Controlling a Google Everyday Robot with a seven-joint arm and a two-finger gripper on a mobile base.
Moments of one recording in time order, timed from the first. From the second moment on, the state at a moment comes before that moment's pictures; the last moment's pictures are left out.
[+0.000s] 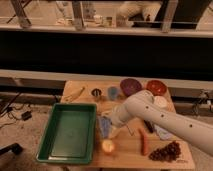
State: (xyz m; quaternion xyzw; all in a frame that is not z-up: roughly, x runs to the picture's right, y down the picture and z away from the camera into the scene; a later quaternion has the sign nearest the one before) arm -0.001 0.166 0.727 -0.23 -0.29 -0.08 0.93
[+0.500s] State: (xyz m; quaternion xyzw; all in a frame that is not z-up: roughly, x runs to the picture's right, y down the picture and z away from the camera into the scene) arm -0.040 0.121 0.741 -0.19 -0.31 -0.11 0.93
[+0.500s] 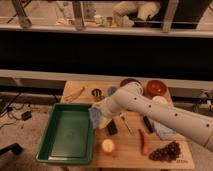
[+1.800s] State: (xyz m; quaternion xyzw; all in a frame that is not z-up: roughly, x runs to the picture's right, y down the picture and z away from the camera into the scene) arm -0.080 0.033 0.812 -0.17 -0.34 -0.15 0.92
